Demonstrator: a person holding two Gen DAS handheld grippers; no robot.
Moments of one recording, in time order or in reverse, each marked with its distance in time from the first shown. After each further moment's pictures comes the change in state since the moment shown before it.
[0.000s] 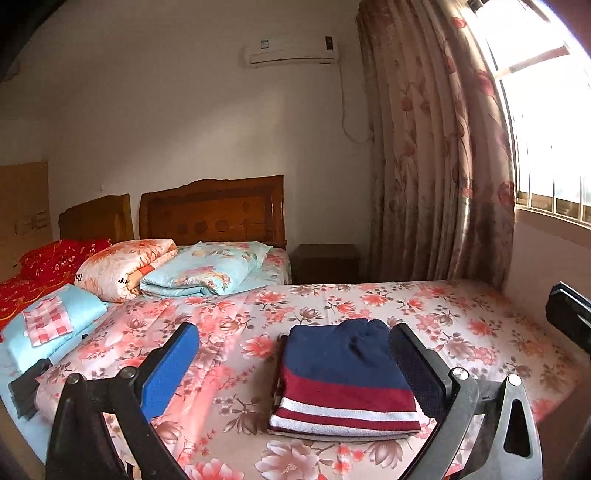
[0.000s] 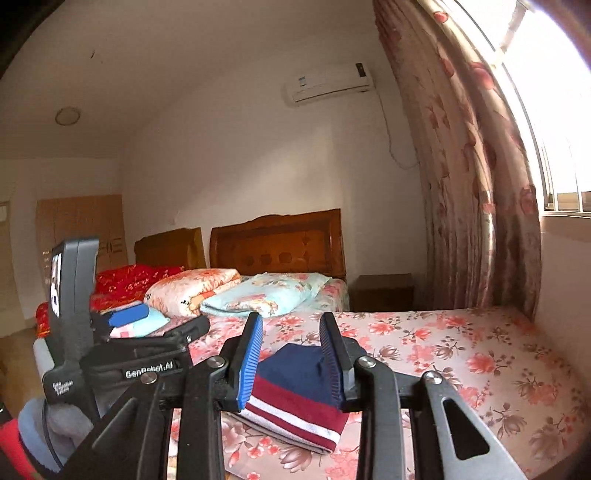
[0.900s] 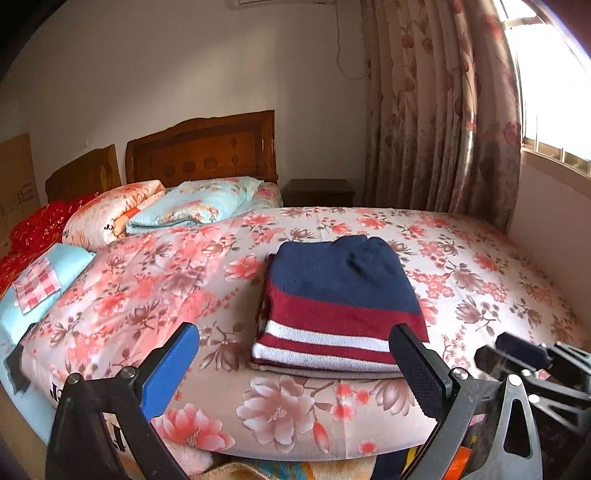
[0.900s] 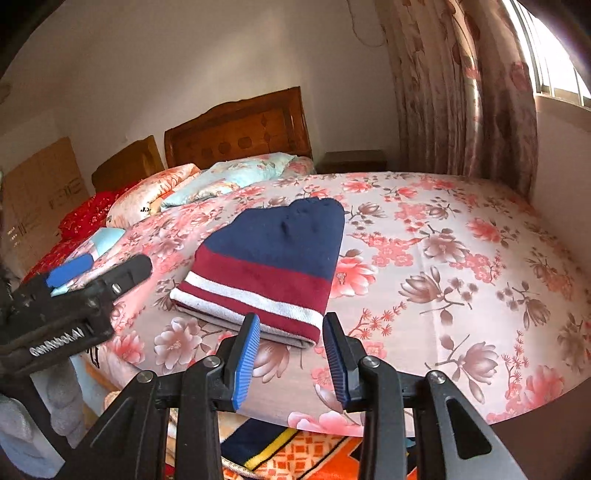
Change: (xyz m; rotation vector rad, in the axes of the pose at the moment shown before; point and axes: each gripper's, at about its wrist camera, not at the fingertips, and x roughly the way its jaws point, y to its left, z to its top) left arm 0.051 -0.007 -0.062 0.005 0.259 -0.034; right arm 0.080 -0.029 -0.086 0.127 0.480 -0.119
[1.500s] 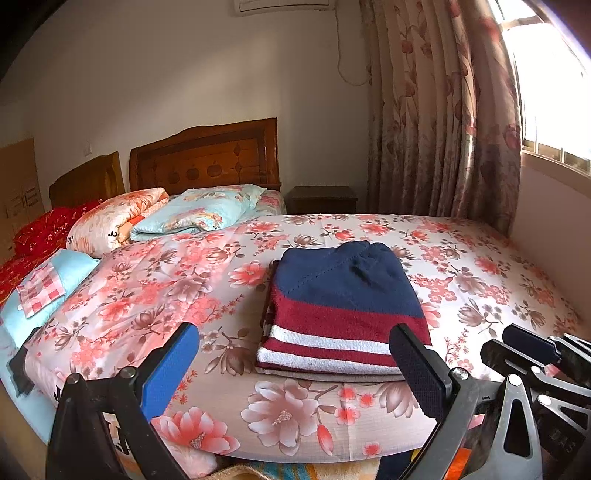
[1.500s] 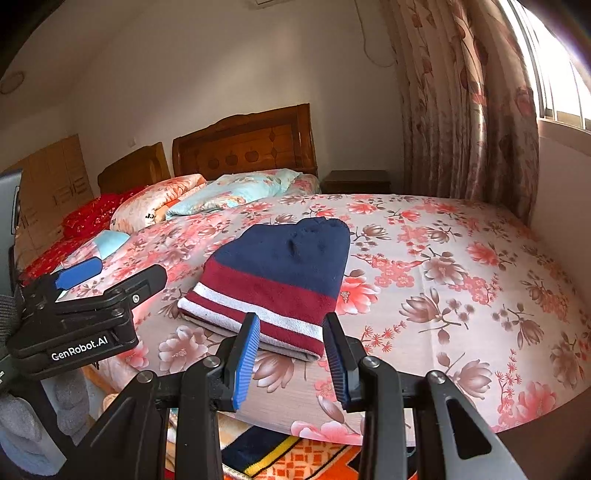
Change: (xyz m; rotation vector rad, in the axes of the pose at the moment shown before) left arm -0.006 0.002 -0.001 0.010 -0.037 0.011; right arm -0.012 0.012 0.002 -0.053 -0.061 -0.001
